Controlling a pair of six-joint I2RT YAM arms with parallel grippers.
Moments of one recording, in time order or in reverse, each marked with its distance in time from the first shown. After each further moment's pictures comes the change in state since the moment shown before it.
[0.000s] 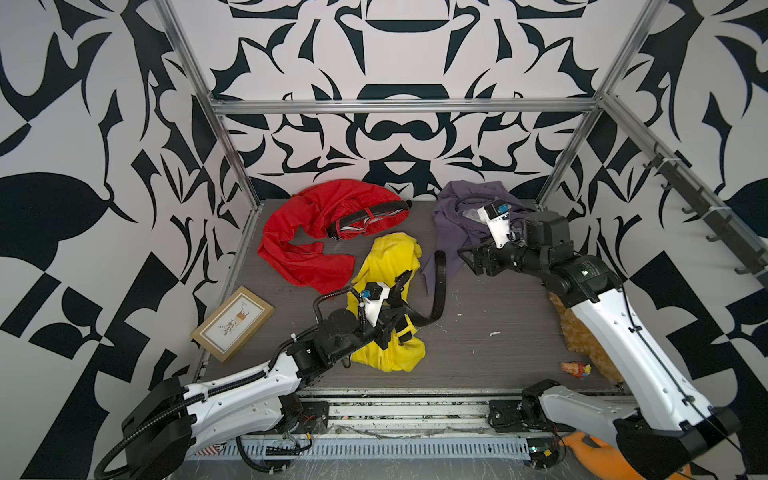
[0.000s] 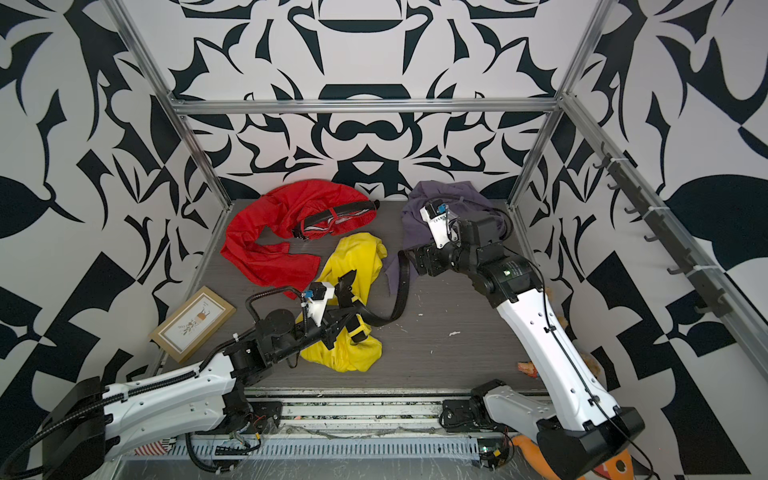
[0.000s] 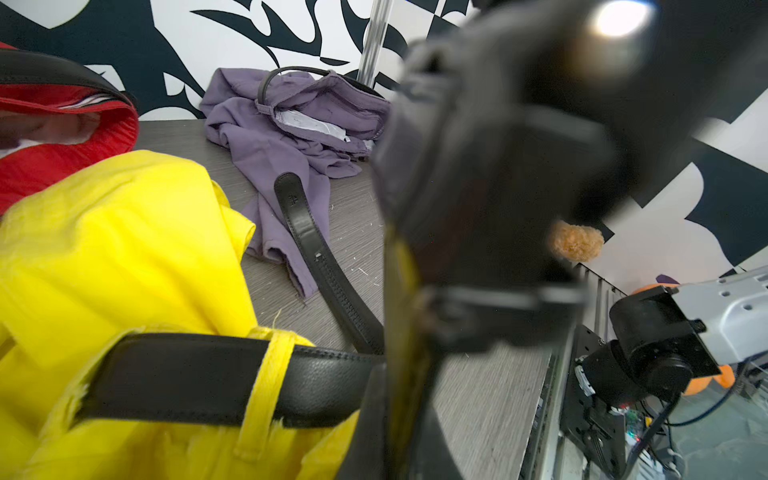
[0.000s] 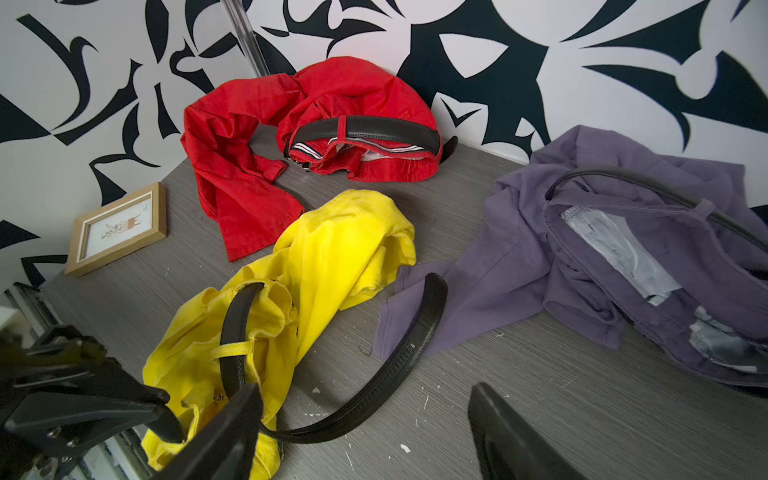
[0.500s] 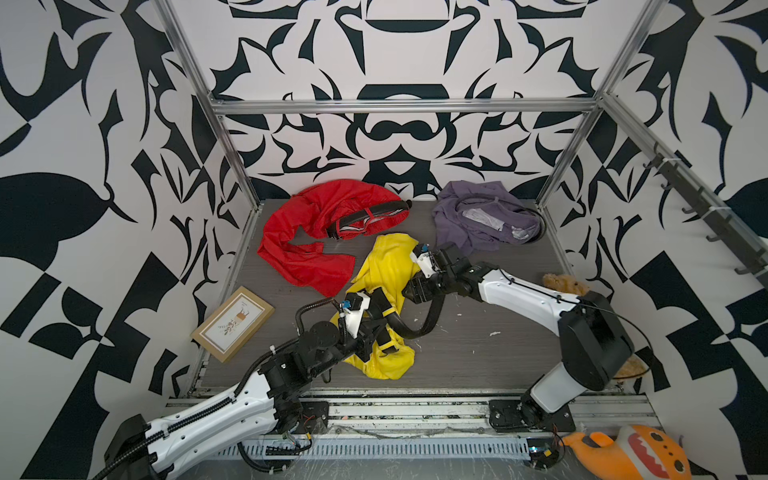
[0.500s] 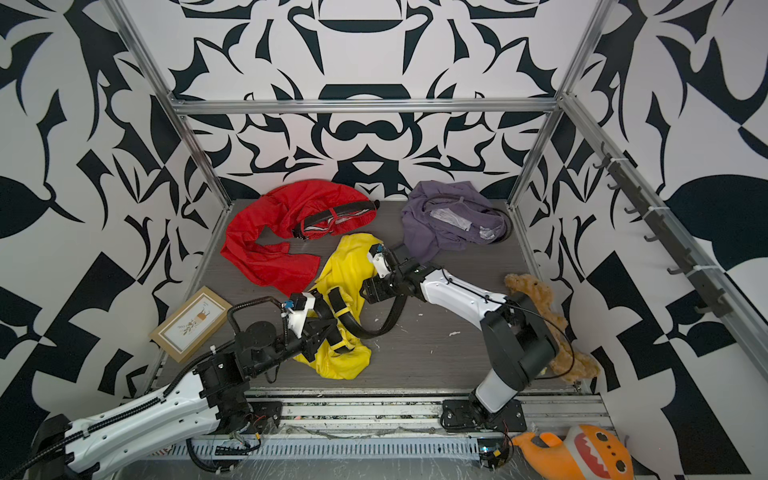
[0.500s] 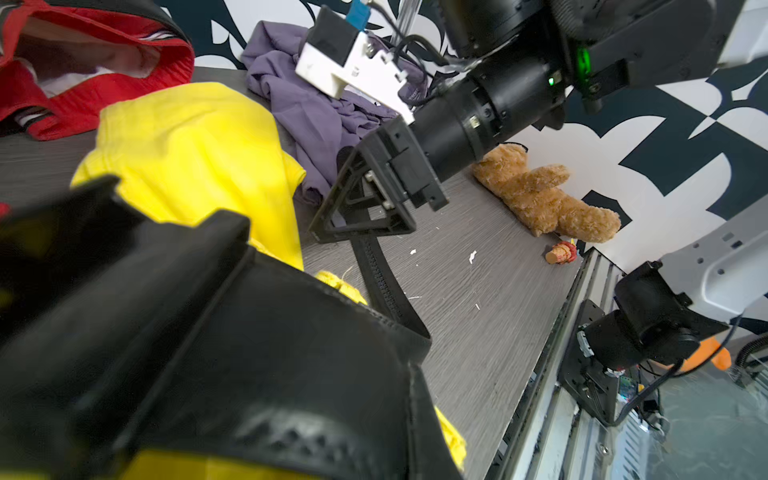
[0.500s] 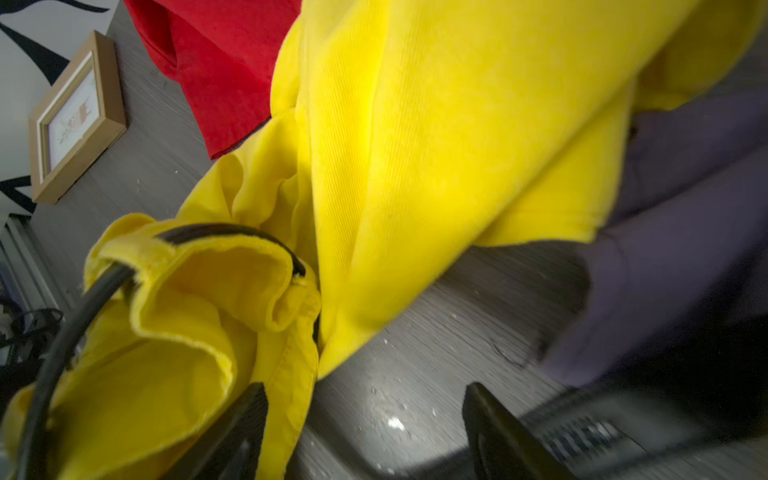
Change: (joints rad) left arm 0.001 -0.290 -0.060 -0.323 -0.053 -0.065; right arm 0.273 0.526 -0.192 0.393 0.015 0.284
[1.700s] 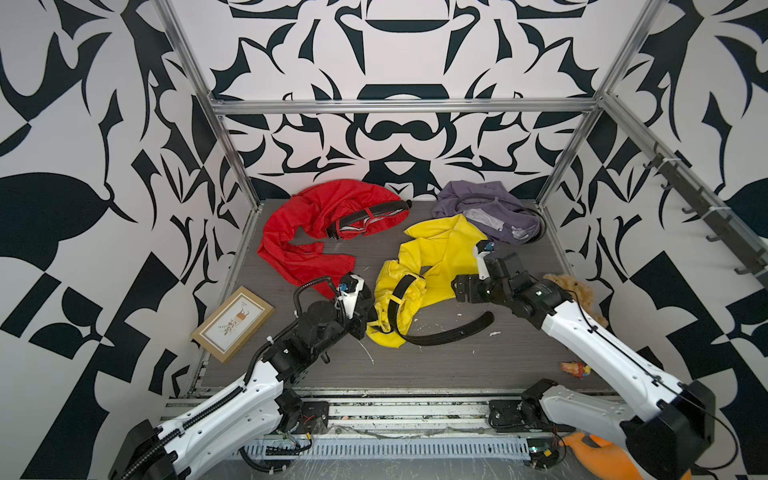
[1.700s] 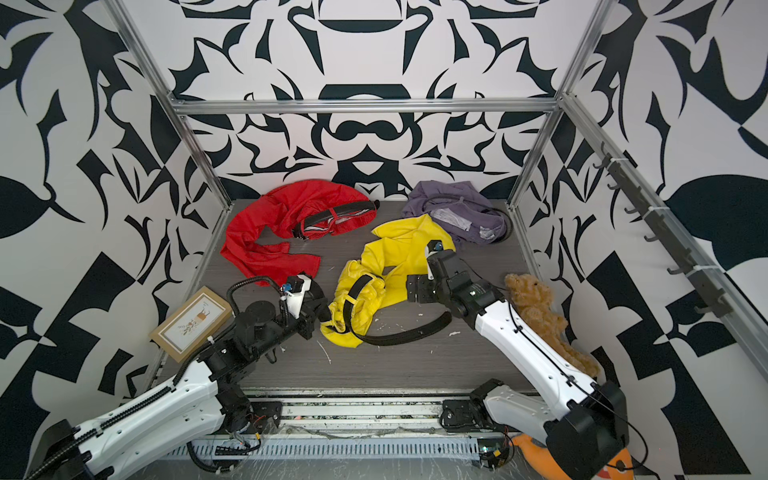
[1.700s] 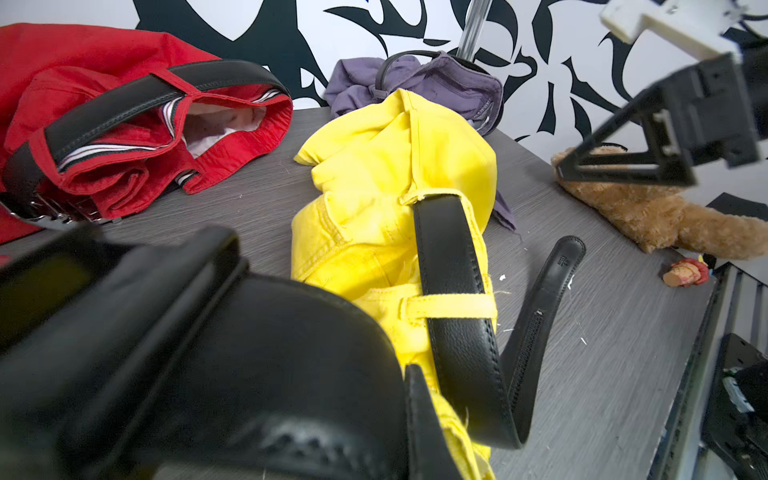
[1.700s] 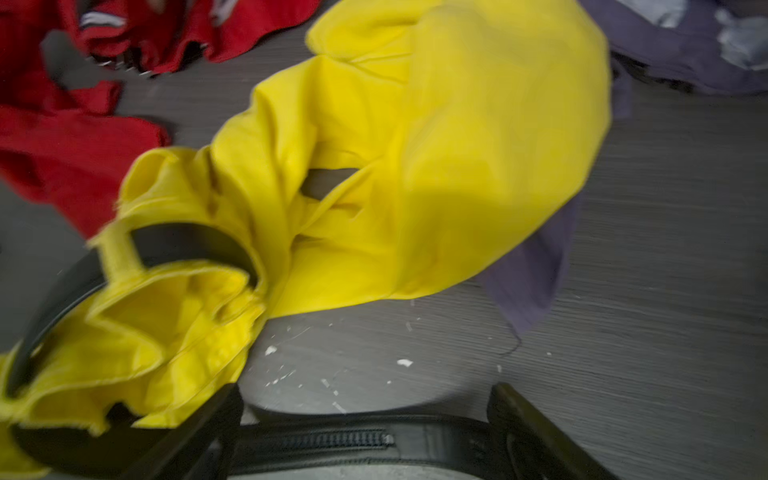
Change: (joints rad) left arm 0.233 0.142 0.066 0.055 0.050 0.193; right arm -0.056 -0.590 -0.172 -0.317 0.349 0.070
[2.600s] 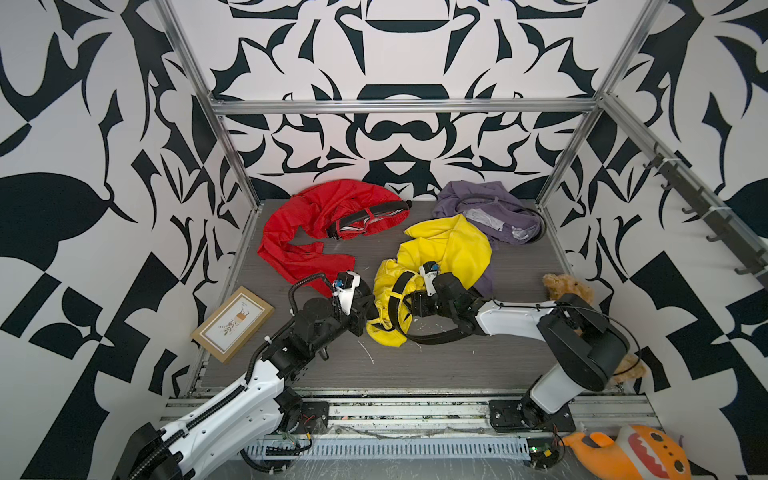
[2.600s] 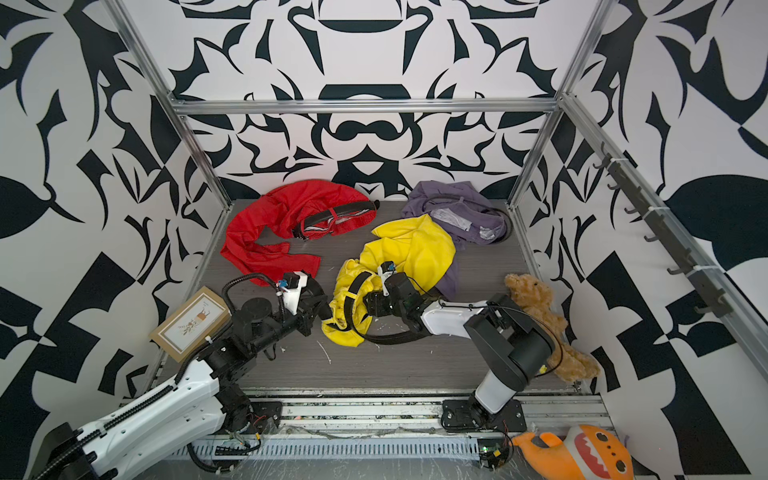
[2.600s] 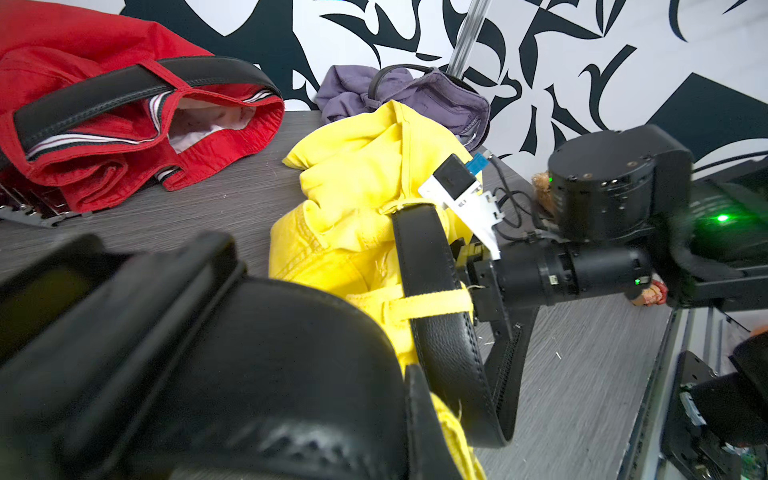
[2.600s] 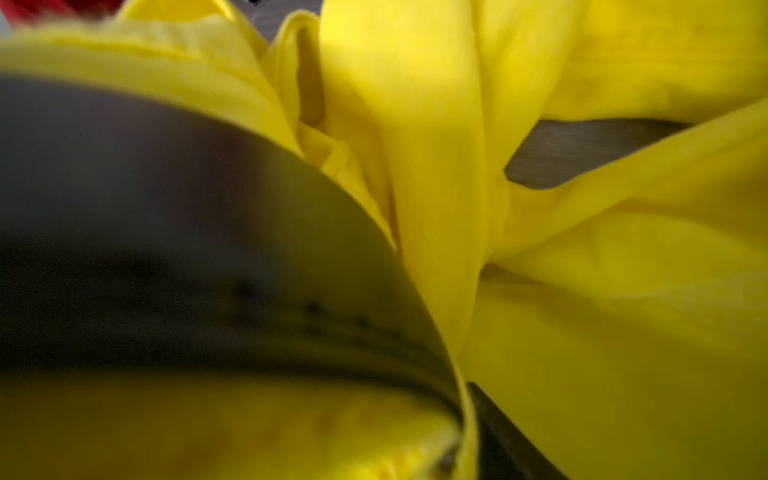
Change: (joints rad) left arm 0.051 0.006 -0.006 0.039 0.084 -0.058; right arm 0.117 0.582 -0.219 0.941 -0.122 0.148
